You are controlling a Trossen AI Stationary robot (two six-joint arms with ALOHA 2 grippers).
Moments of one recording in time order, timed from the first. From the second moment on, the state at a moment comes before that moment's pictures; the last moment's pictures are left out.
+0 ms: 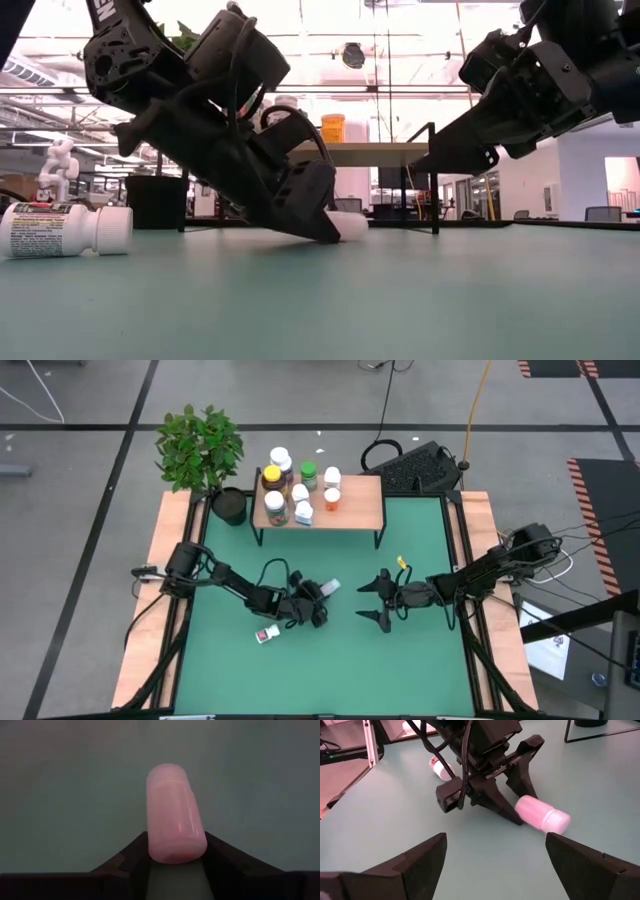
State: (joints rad) left arm -0.24 2.04 0.87 0.47 -0.61 -0.43; right arm 0.29 1.46 0.29 0.79 0.29 0.31
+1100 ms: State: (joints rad) left arm -0.31 2.02 0.87 1.01 -0.30 -0.33; right arm 0.47 1.46 0.29 1.15 0.36 0.06
